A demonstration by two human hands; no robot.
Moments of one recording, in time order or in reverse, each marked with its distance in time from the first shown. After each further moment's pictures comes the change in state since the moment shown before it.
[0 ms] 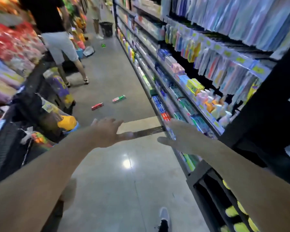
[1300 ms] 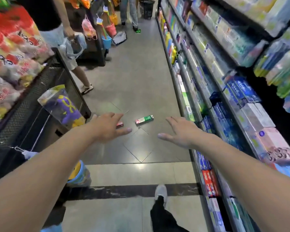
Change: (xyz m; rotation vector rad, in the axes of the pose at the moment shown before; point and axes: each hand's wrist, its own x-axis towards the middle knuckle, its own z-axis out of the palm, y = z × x) left_hand 0.652 -0.411 -0.142 -0.179 -0.124 -0.266; right_hand 0.843 -0.007 -0.101 -0.170 -0.263 -0.183
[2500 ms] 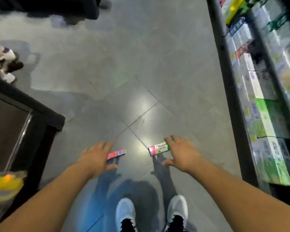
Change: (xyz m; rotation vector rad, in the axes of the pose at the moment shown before) left_hand 0.745 -0.302 0.281 -0.021 -0.318 -0.086; right_hand 0.819 0.116 0.271 -0.004 -0.251 -0.055
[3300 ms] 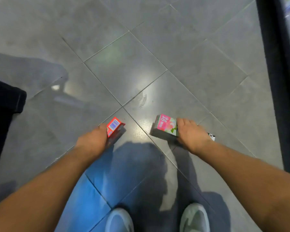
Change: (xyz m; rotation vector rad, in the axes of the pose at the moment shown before) left_hand 0.223 -0.013 0.144 -0.140 0.039 -0.180; right_hand 0.206 0.083 0.188 -0.178 0.044 0.096
